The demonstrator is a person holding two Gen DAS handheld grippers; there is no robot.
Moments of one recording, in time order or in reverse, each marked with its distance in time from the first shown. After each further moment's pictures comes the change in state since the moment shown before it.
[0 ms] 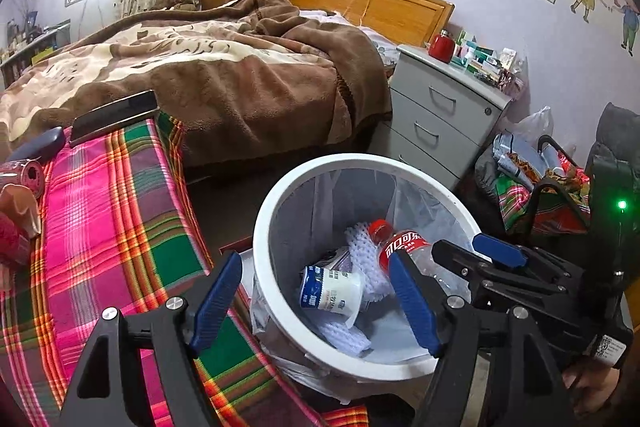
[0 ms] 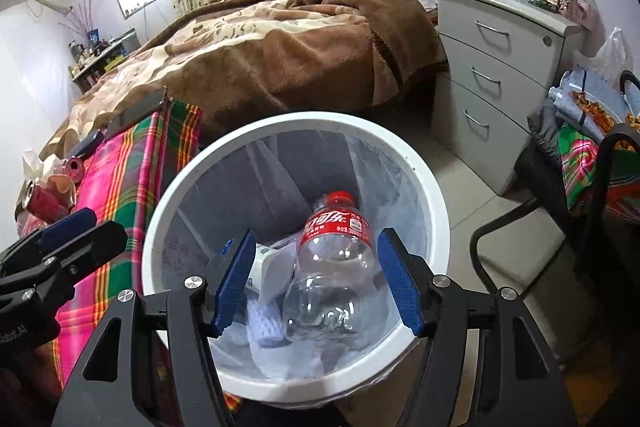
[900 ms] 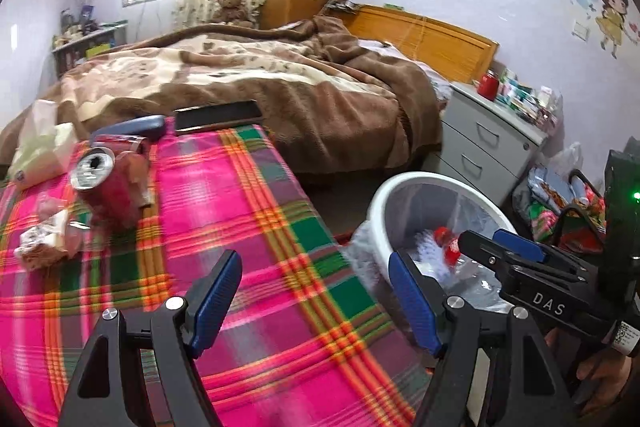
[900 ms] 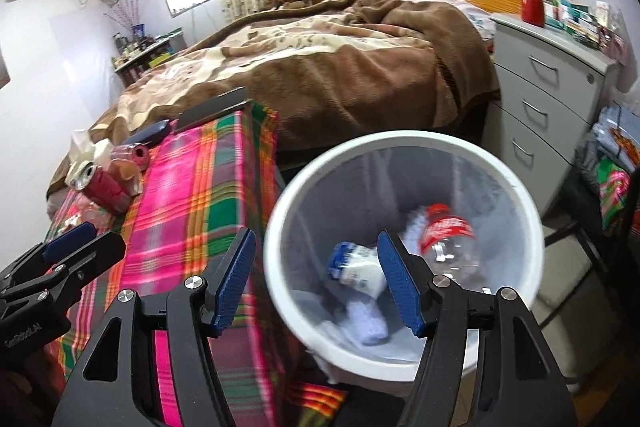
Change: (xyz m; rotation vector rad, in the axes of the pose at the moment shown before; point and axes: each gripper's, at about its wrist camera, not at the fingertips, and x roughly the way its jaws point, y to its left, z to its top) left arm -0.083 0.080 -0.033 -0.098 -0.105 0.154; right arm -0.012 0.081 -0.008 -0.093 -0.056 0.121
